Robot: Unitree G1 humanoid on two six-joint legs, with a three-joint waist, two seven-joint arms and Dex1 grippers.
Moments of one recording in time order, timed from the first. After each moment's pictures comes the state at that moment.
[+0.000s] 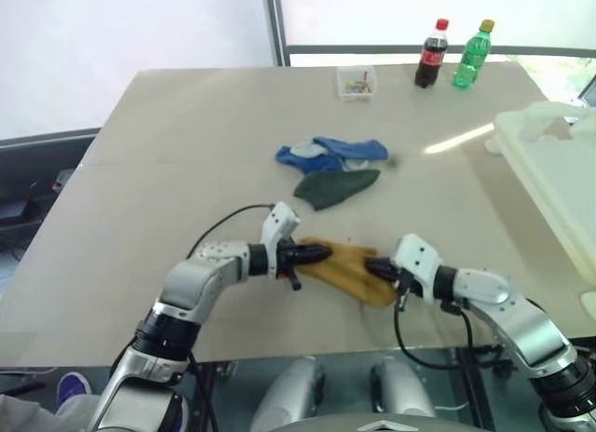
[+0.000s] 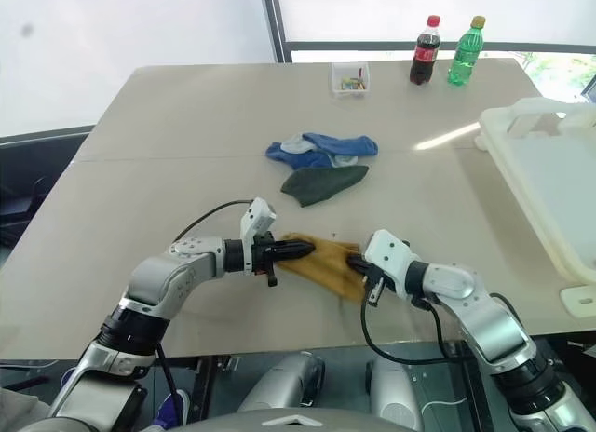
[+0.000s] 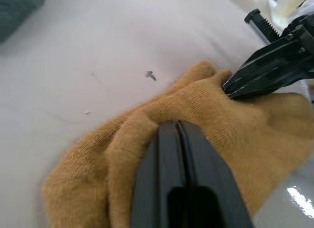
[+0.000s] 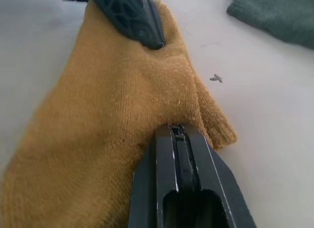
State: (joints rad) left arm -0.35 0.51 -0.19 -0.04 -0.48 0.68 -0.89; right arm -0.13 -0.61 0.32 -0.36 0.17 0.39 0.70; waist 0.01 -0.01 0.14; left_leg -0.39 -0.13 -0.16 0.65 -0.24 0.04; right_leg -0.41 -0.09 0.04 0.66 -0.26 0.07
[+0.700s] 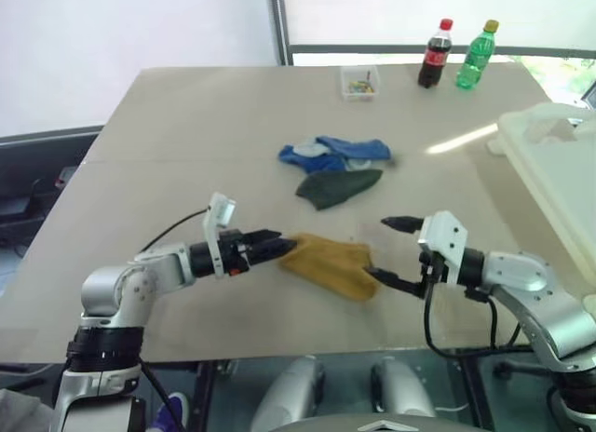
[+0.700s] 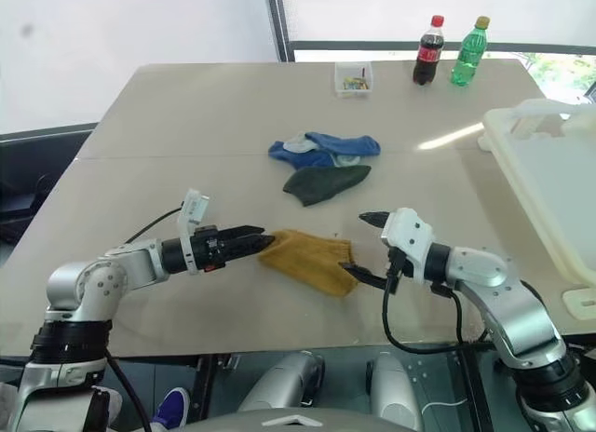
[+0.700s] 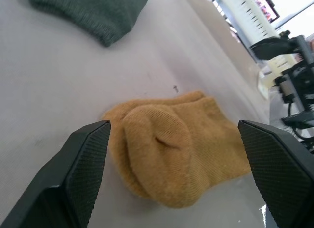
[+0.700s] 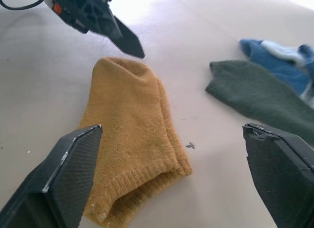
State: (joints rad) left arm -0.28 0.64 0.15 -0.07 -0.81 1.02 -0.86; right arm -0.11 -0.64 0.12 -0.51 0.34 0.38 0.81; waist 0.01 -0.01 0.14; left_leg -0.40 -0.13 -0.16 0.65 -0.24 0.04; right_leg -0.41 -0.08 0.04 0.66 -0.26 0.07
